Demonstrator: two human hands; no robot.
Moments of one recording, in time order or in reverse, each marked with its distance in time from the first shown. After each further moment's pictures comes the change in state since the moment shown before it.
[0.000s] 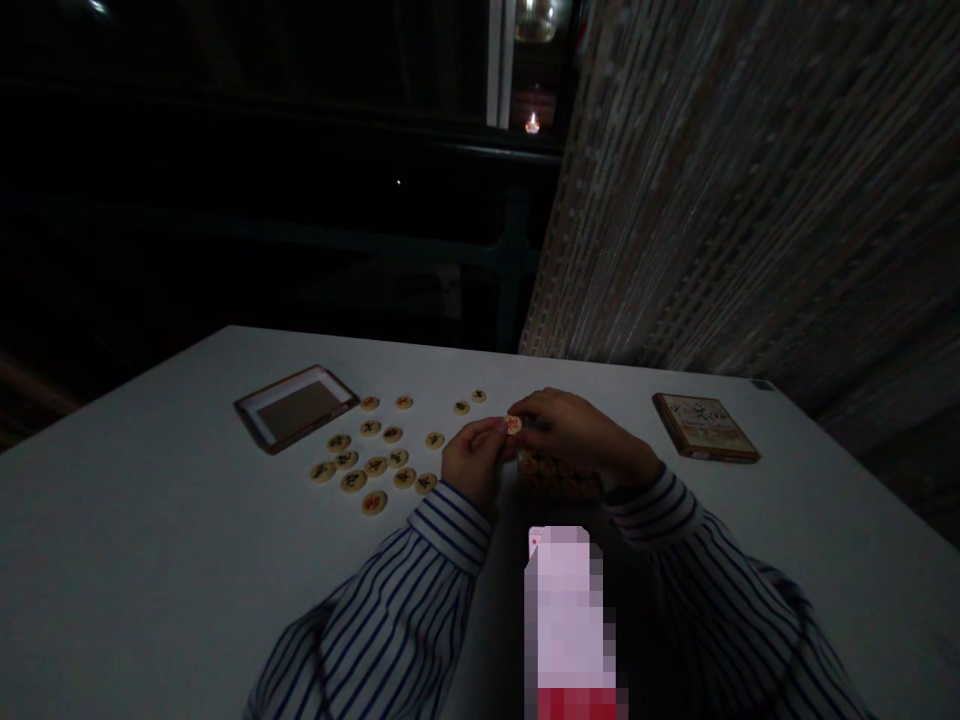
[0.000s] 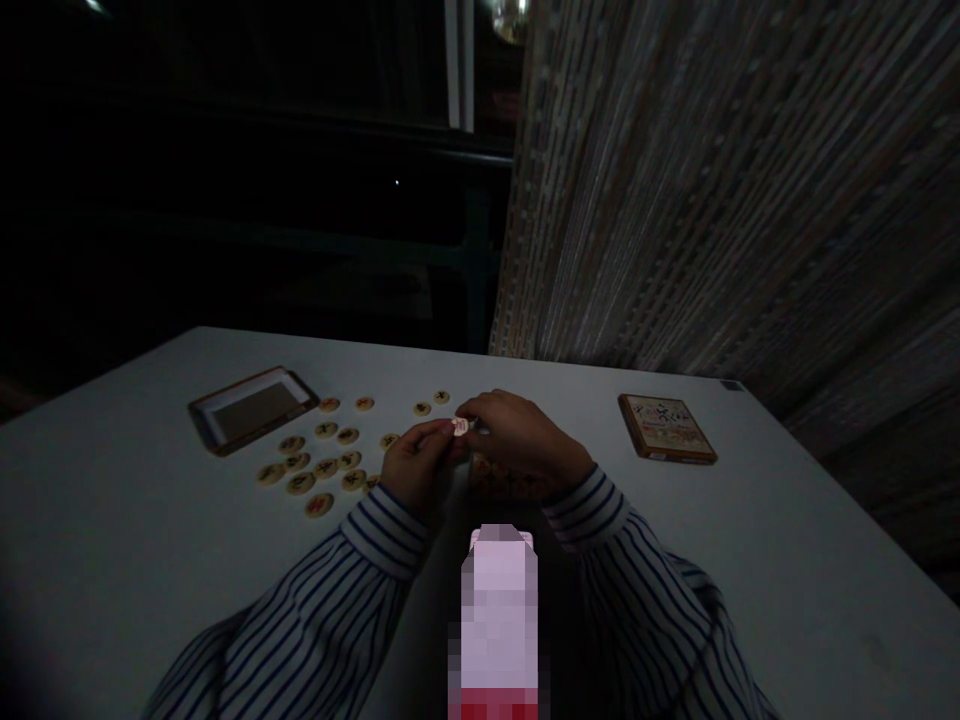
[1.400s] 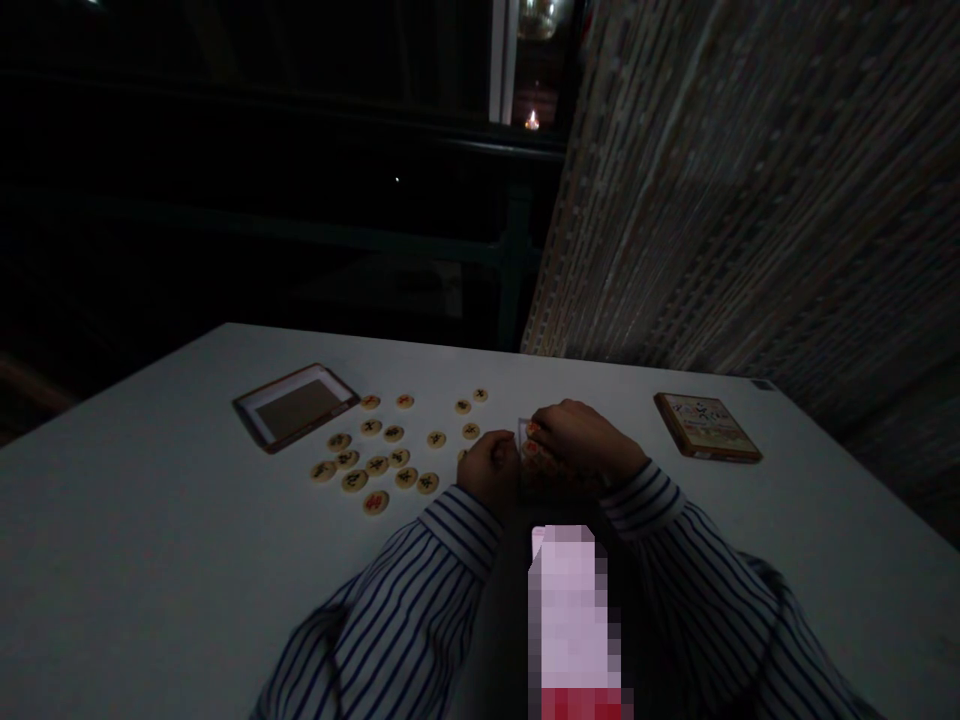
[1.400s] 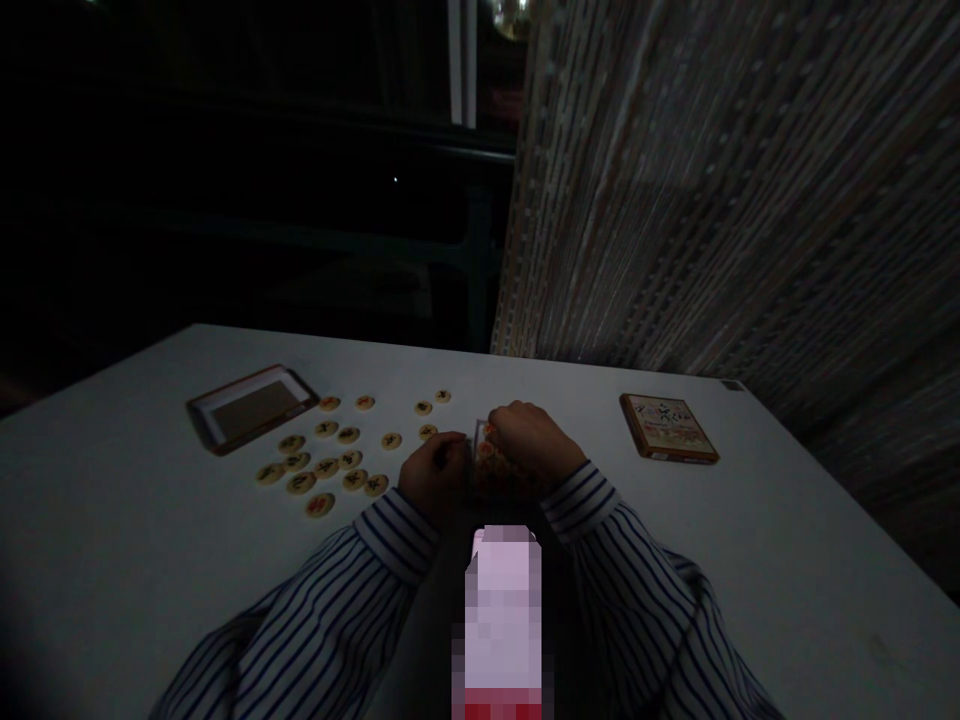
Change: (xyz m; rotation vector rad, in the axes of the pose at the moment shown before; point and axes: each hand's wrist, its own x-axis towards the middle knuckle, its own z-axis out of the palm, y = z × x) left_hand 0.001 -0.017 -0.011 0.980 -0.032 0.302; right_hand -0.004 0.027 0.024 -0.369 -0.239 0.207
